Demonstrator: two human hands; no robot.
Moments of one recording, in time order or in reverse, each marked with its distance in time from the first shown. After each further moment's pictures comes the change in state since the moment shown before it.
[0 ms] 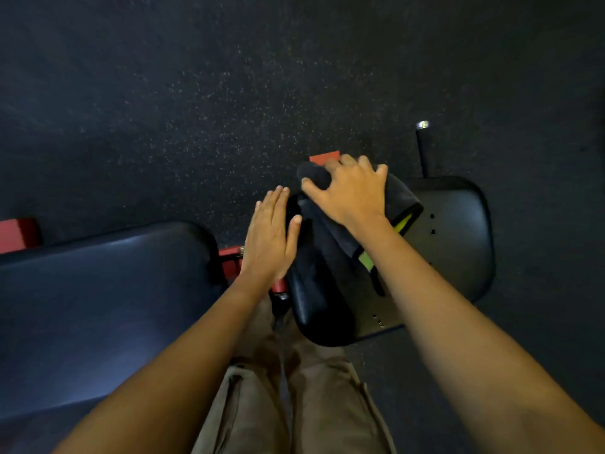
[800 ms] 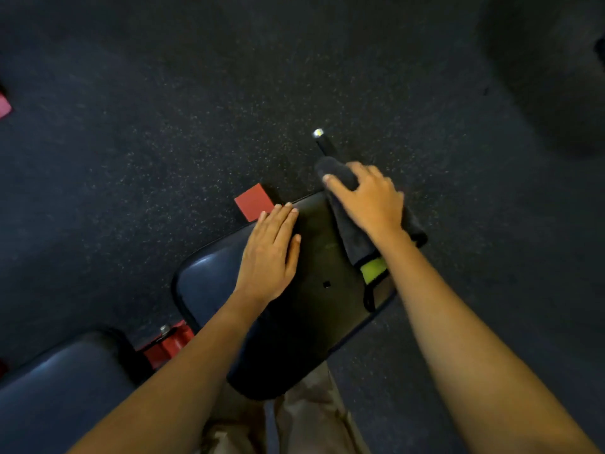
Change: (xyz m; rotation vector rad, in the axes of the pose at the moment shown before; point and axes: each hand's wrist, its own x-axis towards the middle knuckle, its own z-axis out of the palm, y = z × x) left_hand 0.056 0.135 0.078 0.178 -0.134 0.506; right_hand -0.037 0.210 -0.012 0.530 -0.029 0.561
